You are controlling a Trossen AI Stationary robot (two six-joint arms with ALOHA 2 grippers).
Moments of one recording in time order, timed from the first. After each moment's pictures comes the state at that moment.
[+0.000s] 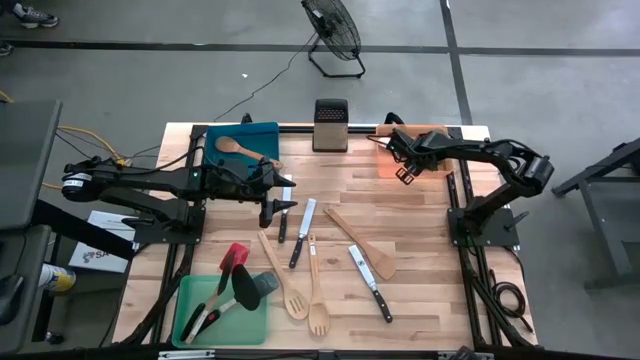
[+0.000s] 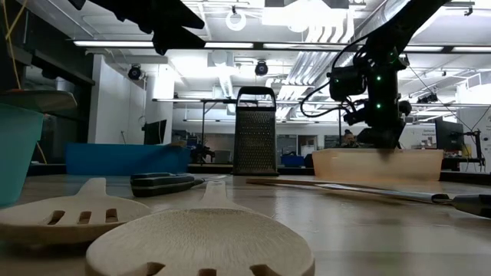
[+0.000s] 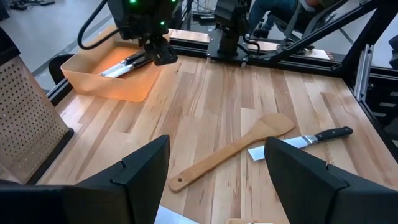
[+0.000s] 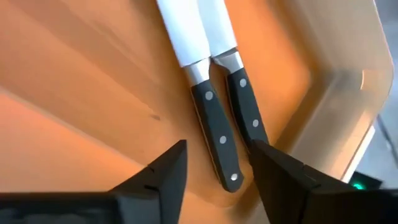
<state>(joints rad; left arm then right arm) 0.04 1.03 0.77 -0.06 -0.06 -0.11 -0.67 1.51 0.83 -0.80 0.51 0.17</state>
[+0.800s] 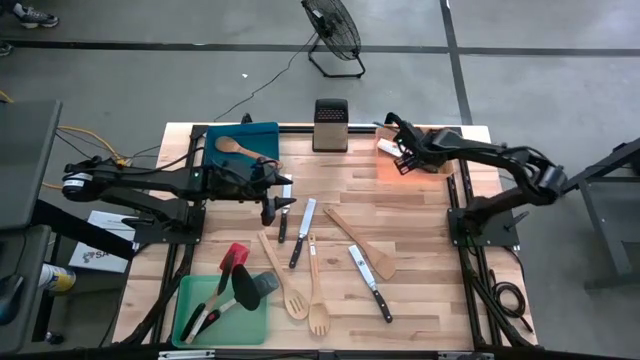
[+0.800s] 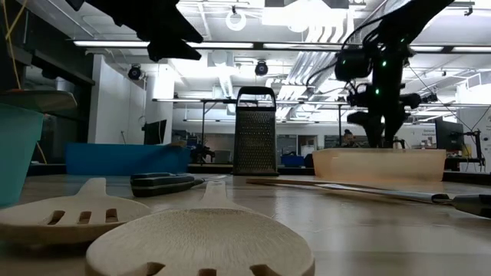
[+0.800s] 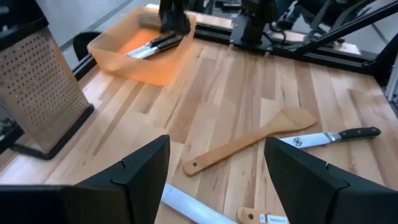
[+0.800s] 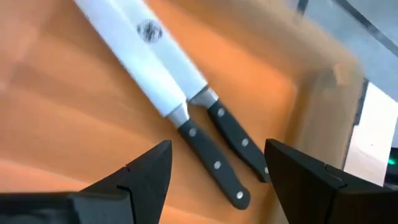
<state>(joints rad) 0.04 1.04 0.77 -0.11 -0.15 -0.17 -0.70 1.38 0.83 -0.76 0.48 0.37</state>
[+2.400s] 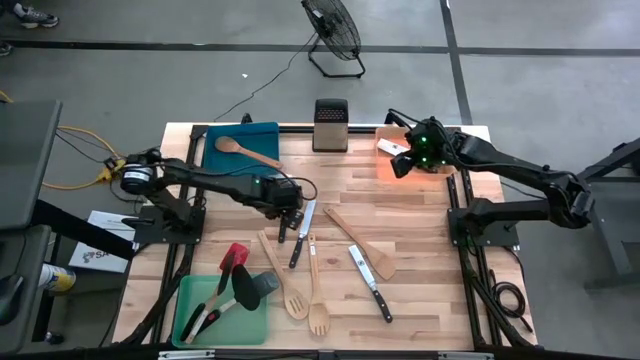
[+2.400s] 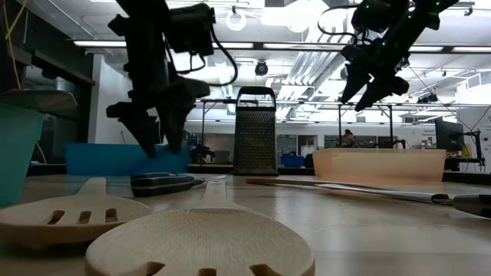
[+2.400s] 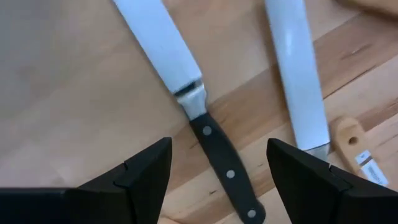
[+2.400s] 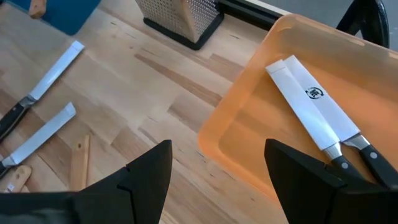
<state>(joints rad) 0.04 1.60 1.03 -0.71 -0.11 -1.00 -0.60 1.06 0.83 -0.62 0.03 0.42</state>
